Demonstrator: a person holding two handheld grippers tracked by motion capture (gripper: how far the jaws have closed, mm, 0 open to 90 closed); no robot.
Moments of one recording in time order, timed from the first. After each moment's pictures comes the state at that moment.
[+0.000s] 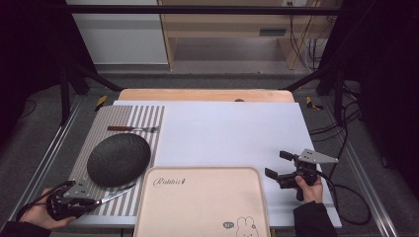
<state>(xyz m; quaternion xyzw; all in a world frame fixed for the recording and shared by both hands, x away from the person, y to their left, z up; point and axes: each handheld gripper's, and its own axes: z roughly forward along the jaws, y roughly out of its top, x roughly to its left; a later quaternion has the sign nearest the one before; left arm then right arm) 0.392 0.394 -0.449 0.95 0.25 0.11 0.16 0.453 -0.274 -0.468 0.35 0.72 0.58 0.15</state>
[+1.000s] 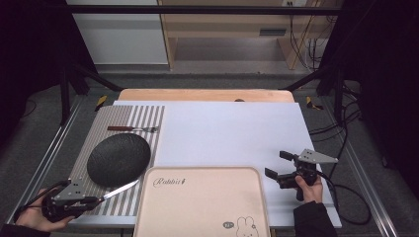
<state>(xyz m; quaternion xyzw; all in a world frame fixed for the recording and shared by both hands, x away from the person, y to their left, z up) 0.380 0.384 -0.426 0.94 0.24 0.13 0.22 0.453 -0.274 -0.469 0.35 0.72 0.58 0.15</state>
